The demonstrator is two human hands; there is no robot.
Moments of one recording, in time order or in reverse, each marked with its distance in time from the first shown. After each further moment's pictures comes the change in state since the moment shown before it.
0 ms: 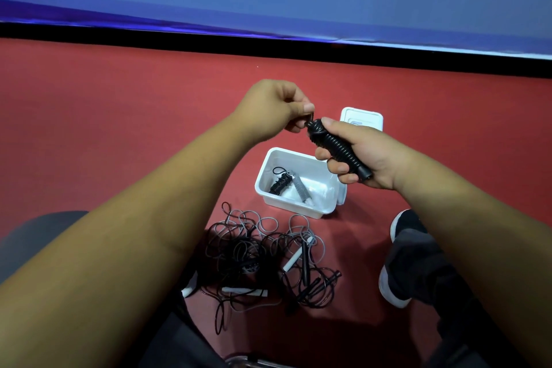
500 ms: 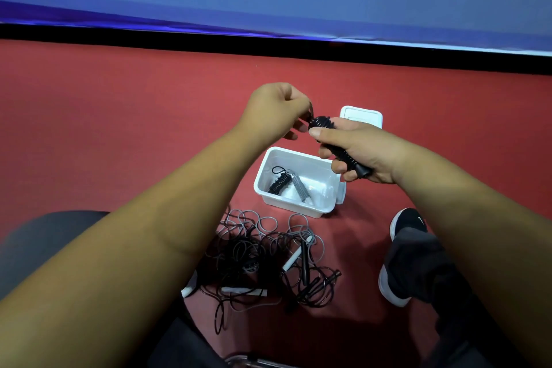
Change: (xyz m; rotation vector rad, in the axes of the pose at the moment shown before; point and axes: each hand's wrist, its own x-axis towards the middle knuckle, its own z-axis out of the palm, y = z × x) left_hand -0.005 0.005 0.022 -0.050 0.155 -0.096; right_hand 0.001 -0.006 -0.002 -0.200 0.078 -0.003
